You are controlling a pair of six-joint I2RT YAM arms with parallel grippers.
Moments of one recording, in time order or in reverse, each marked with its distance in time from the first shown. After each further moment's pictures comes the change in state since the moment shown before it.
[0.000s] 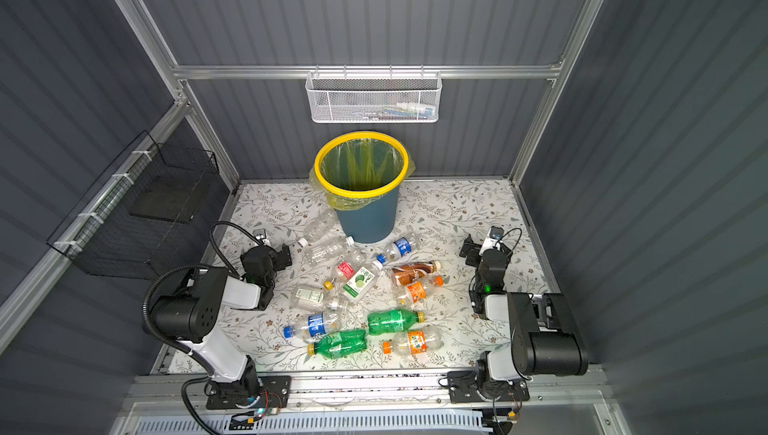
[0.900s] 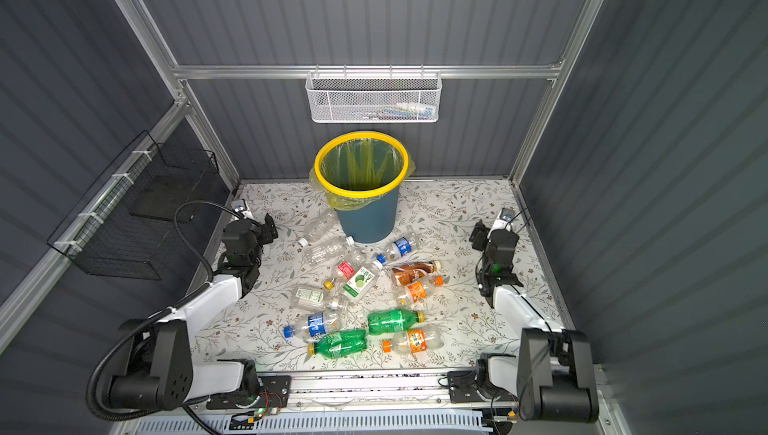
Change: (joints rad) left arm -0.003 -0.431 0.260 -0.529 -0.006 -0.037; right arm -0.013 -0.286 0.332 -0.611 0.035 0.094
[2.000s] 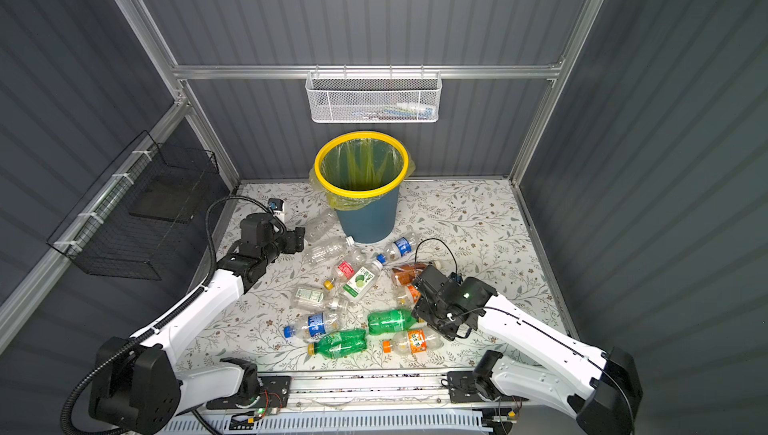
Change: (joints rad) left arm -0.190 -0.050 0.135 -0.483 0.227 0.010; right arm 0.887 -0.139 0.149 -1.350 -0.241 1.166
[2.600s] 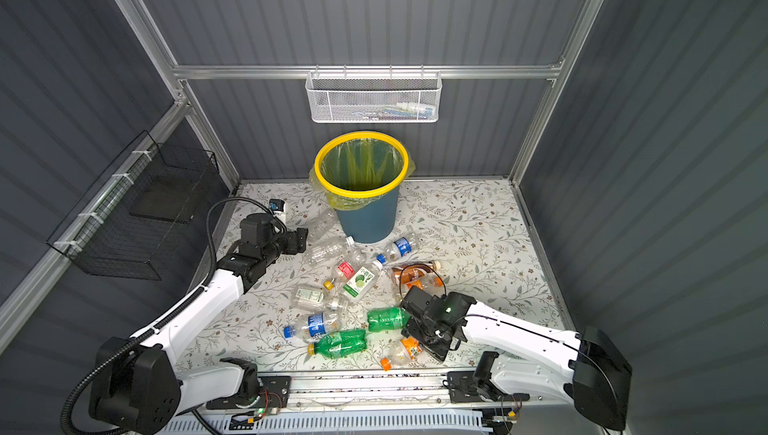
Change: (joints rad) left arm 0.000 0.000 0.000 -0.010 0.056 -0.033; right arm 0.140 0.064 -0.127 0.125 -0.078 0.194
